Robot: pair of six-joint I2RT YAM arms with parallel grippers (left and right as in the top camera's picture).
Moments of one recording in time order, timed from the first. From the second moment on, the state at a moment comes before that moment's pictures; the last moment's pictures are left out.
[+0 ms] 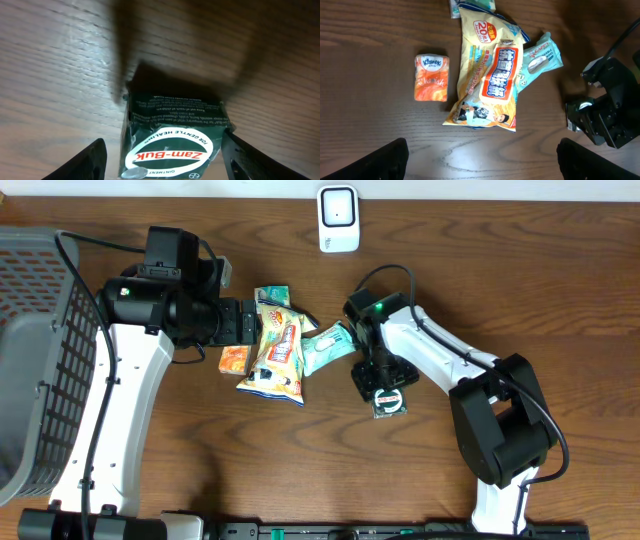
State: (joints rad) left arm -0.11 1.51 1.50 -1.20 0.24 -0.14; right arm 0.53 2.03 1.42 -1.16 -0.02 0.16
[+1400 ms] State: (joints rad) left arm -0.11 1.51 1.50 -1.20 0.24 -0.14; right arm 0.33 2.04 1.48 -1.03 -0.15 0.50
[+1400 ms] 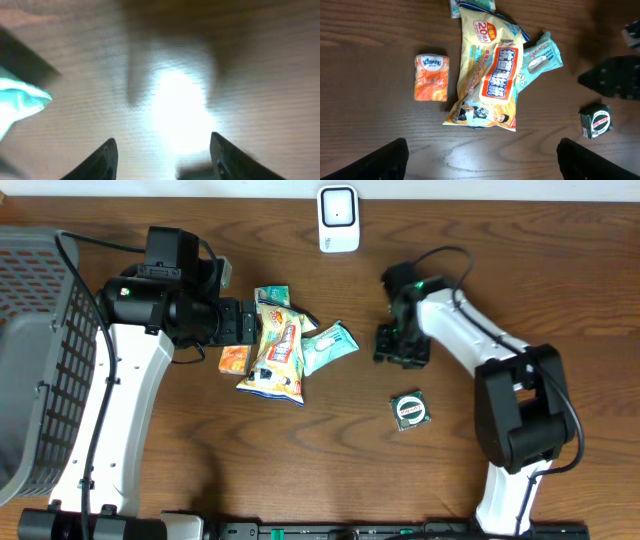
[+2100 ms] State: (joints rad) left arm -0.11 1.51 1.50 -1.20 0.24 -0.14; right arm 0.28 2.04 1.40 -1.13 -0.18 -0.20
